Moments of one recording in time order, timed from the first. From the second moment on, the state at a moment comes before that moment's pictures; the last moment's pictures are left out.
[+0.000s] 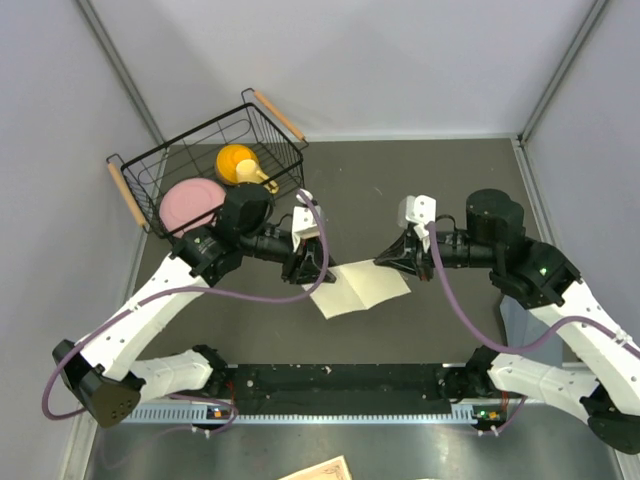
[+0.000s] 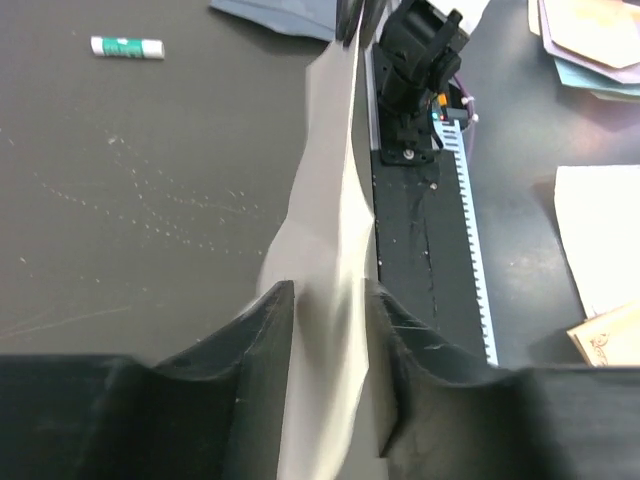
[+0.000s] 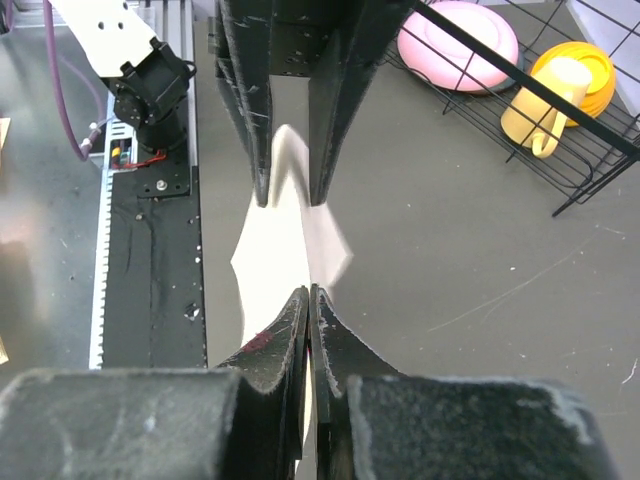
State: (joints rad) left arm -0.67 1.12 1.18 -0.57 0.90 0.25; right arm 0.73 0.91 1.22 -0.66 -0.63 -0.31
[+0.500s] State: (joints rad) left arm -0.62 1.08 1.16 -0.74 0.90 0.49; right arm 0.73 0.89 1.24 -0.67 -0.60 -0.29
